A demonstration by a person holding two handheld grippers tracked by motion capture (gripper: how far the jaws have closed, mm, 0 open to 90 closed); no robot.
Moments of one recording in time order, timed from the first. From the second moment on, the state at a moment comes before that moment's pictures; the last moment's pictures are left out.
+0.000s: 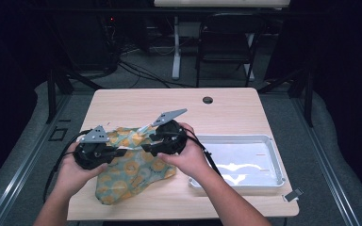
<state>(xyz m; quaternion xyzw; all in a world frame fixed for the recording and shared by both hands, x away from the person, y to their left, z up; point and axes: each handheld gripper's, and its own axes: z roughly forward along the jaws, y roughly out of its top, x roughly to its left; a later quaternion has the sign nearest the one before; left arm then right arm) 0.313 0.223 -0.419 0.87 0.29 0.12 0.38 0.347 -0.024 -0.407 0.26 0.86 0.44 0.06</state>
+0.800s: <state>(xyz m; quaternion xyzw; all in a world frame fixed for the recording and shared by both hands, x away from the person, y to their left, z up) 0.313 0.218 -0.424 0.89 0.27 0.11 0.36 0.360 -0.001 -0.403 0.24 0.87 0.43 0.04</state>
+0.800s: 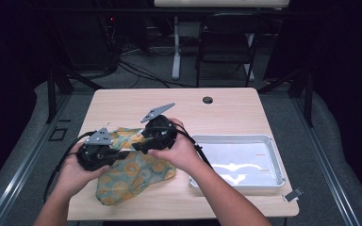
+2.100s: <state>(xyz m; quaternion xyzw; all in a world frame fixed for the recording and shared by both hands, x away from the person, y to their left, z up) 0.310 0.251 -0.403 0.87 0.29 0.10 0.39 0.348 0.008 -0.413 0.21 0.89 0.41 0.01</state>
